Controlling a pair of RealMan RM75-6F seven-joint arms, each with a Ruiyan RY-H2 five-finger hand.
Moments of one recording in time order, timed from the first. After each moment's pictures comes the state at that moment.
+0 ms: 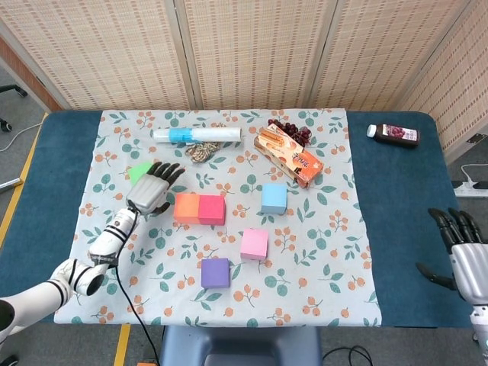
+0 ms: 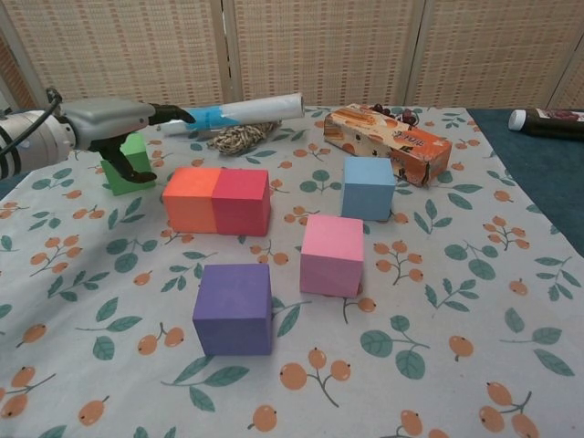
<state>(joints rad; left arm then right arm) -0.86 -1.56 -0.14 -1.00 1.34 0.82 -0.02 0.07 -0.96 0.07 -1.72 -1.57 1.49 0.07</state>
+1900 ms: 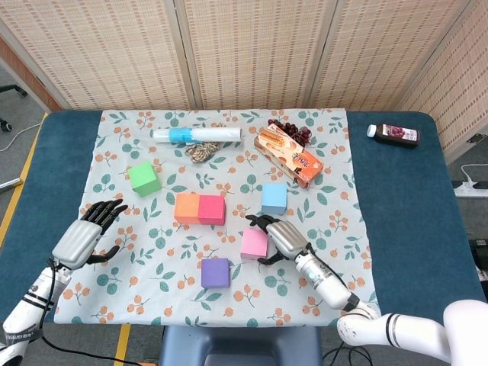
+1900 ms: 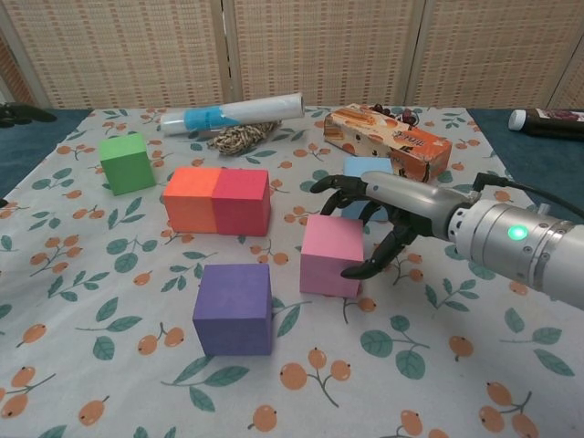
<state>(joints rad) -0.47 -1.19 0.01 -1.46 1.57 1.22 -0.21 0.70 -1.66 0.17 -1.42 -1.25 0.85 0.02</state>
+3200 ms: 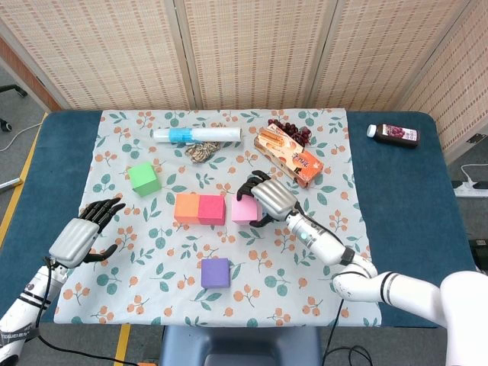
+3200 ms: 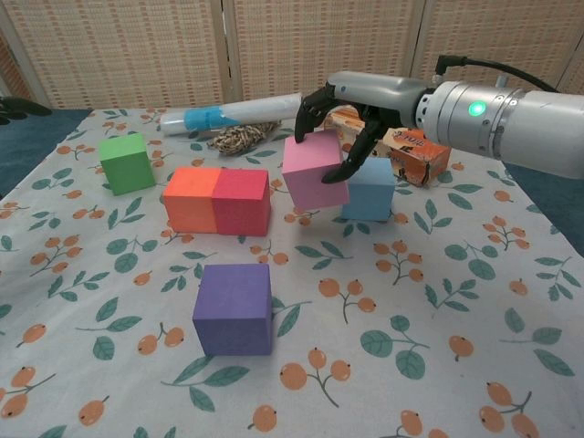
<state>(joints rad) -0.46 -1.15 -0.01 -1.48 1.57 1.20 -0.24 0.93 -1.56 0.26 -1.27 -1.36 0.75 0.11</state>
